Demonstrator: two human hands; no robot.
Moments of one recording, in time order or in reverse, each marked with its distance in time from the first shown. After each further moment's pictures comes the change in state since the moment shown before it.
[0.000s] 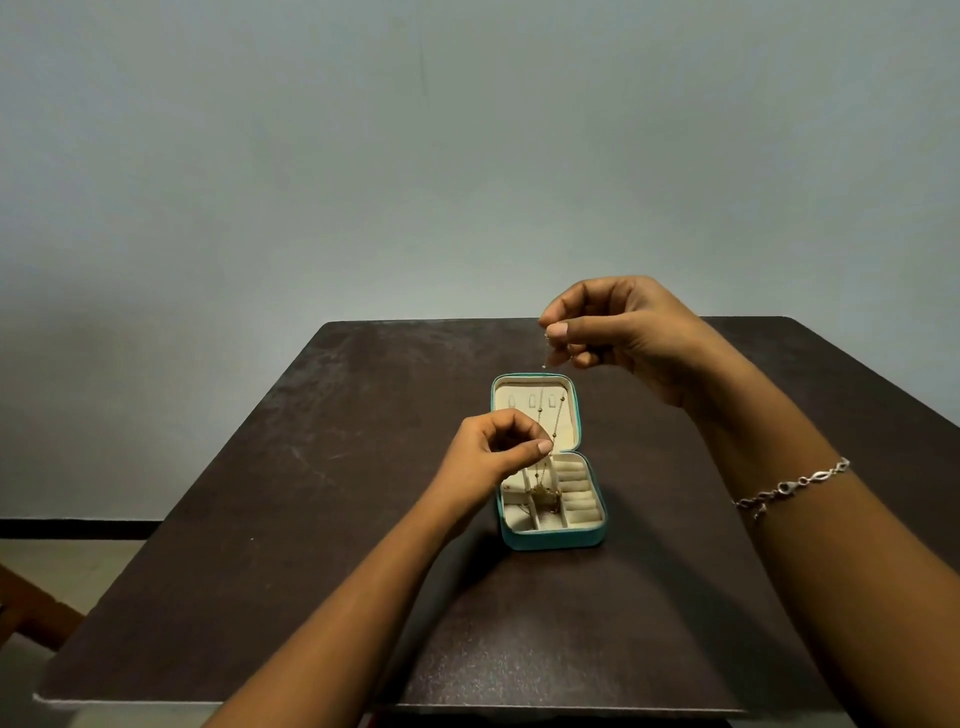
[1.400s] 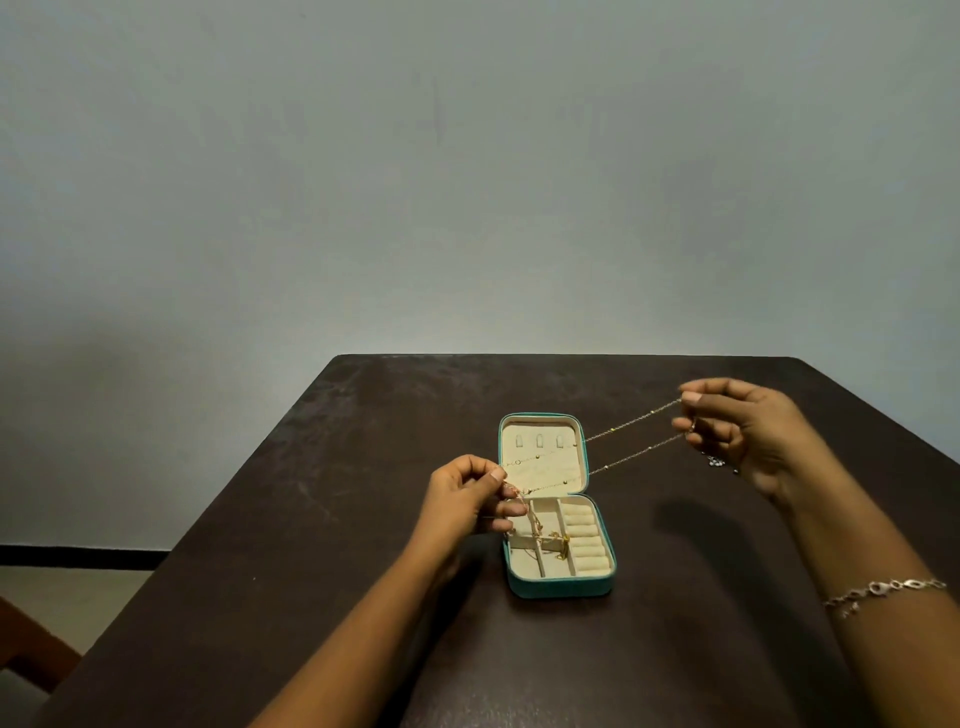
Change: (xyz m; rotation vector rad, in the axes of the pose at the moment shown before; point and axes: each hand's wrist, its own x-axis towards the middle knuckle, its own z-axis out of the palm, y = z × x) left_hand 0.001 -0.014 -0.012 -0.229 0.268 -0.251; right_hand -0.032 0.062 -0.063 0.310 0.542 0.260
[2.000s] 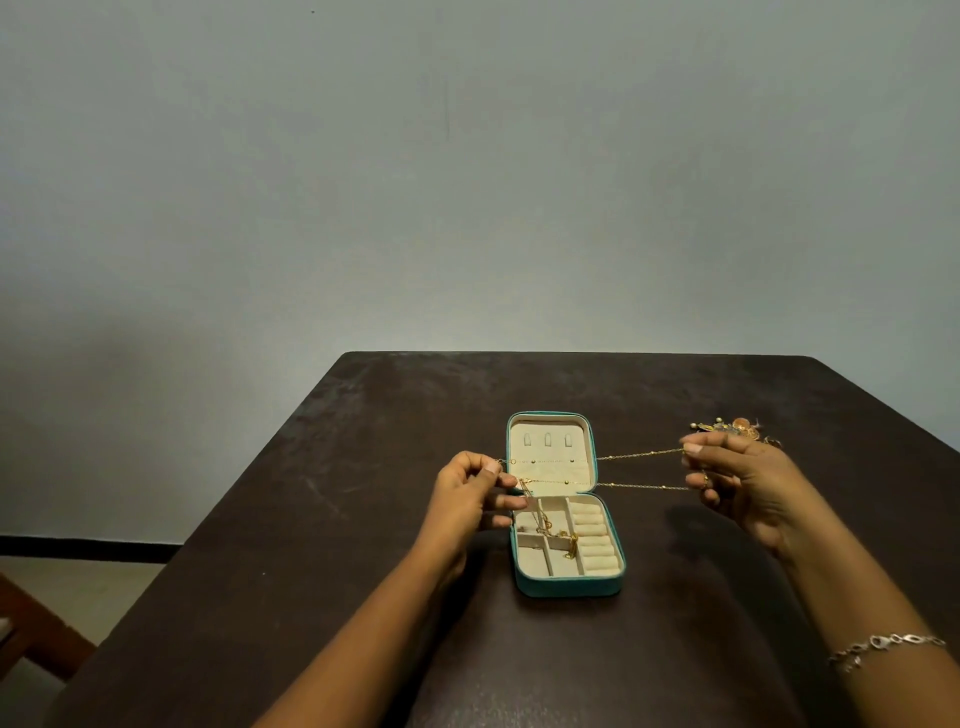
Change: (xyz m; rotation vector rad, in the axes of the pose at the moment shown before) left_hand 0.003 -0.001 0.000 -0.003 0.062 -0.021; right_hand -0.008 0.038 -0.003 0.022 0.010 0.162
